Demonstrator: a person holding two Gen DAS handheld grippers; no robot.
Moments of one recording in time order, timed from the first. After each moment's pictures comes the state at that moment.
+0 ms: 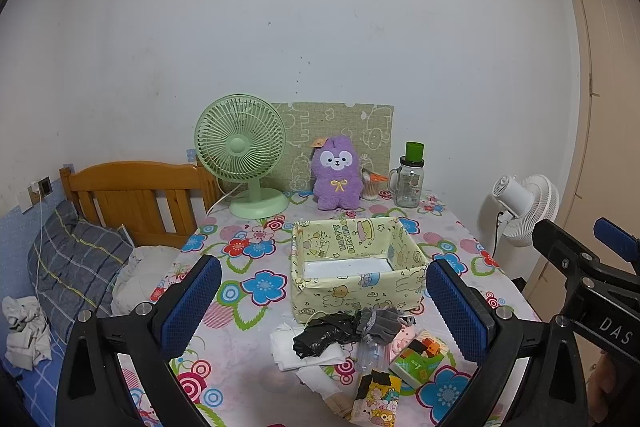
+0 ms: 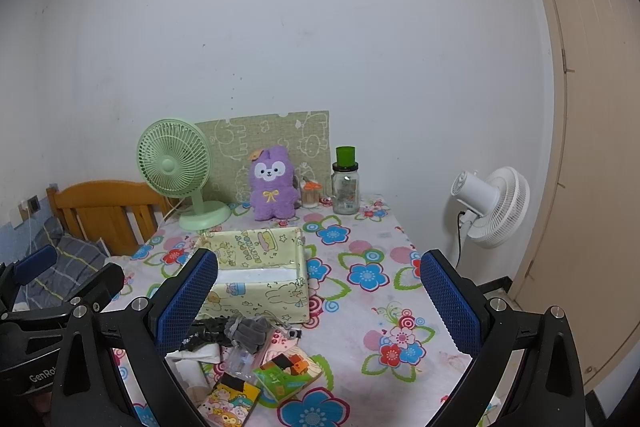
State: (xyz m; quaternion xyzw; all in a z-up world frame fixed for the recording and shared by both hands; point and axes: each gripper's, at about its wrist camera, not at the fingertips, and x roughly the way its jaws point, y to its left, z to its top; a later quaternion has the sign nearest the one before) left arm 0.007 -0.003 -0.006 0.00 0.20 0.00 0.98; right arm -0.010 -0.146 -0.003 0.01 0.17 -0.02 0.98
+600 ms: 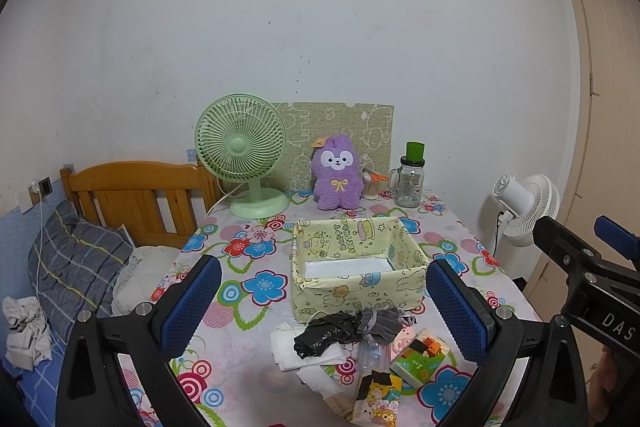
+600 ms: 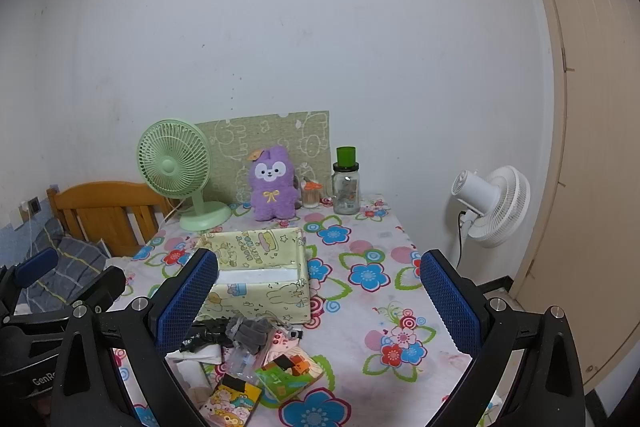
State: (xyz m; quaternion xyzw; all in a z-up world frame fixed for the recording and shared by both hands) left arm 0.008 -0.004 -0.006 0.00 0.20 0.00 0.98; right arm -0.011 -0.145 -0.002 0.01 0.17 -0.02 0.98
